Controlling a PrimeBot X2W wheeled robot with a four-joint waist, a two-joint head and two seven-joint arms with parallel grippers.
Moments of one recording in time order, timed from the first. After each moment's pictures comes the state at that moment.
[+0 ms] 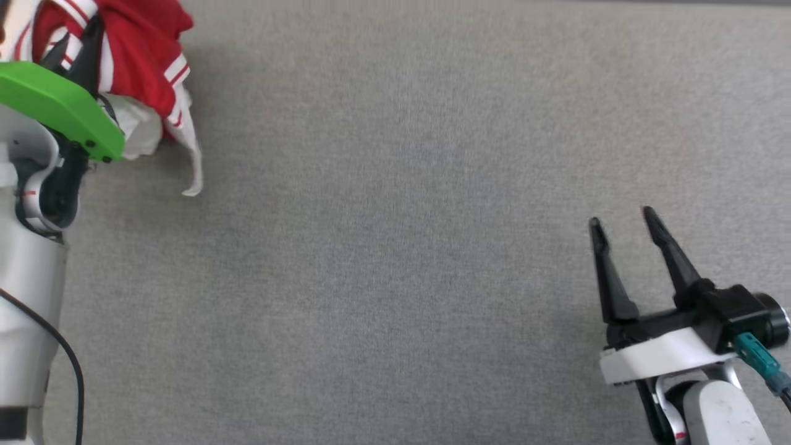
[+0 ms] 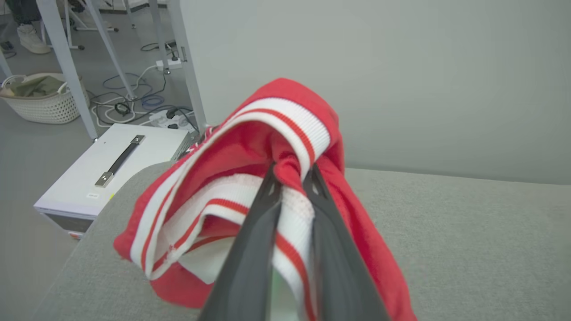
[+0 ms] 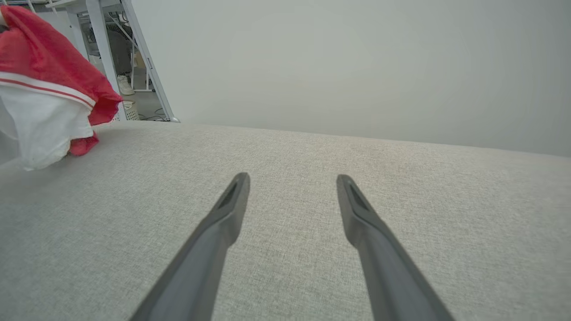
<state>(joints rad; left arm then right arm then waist) -0.80 0.51 -0.20 0.48 -0.68 -0.11 0.11 -0.09 -0.09 0.08 -0.06 0.09 0.13 -0.23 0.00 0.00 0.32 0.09</state>
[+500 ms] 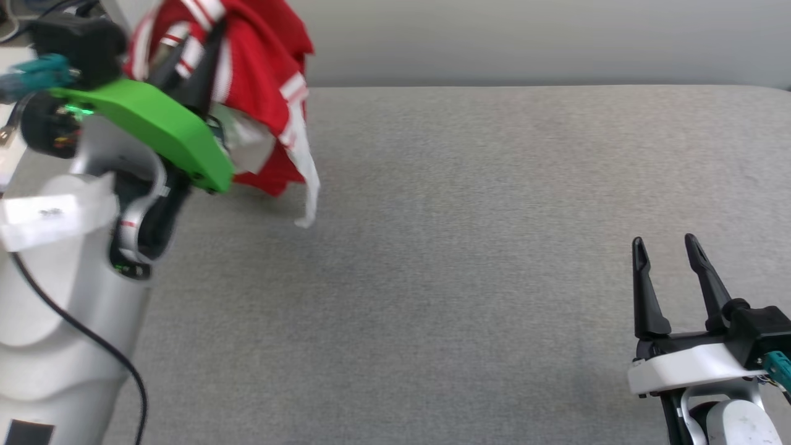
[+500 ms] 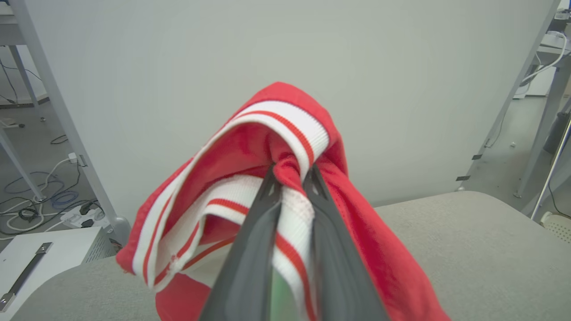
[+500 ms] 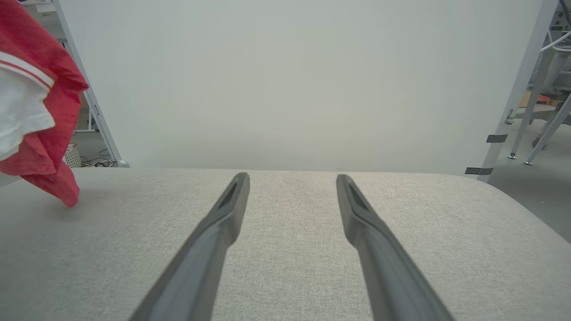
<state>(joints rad) -0.69 0.45 -0.30 0.08 -0.66 -0.01 0.21 -0.04 -0.06 -0.05 -0.01 0.08 0.13 -0.25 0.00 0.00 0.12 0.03</state>
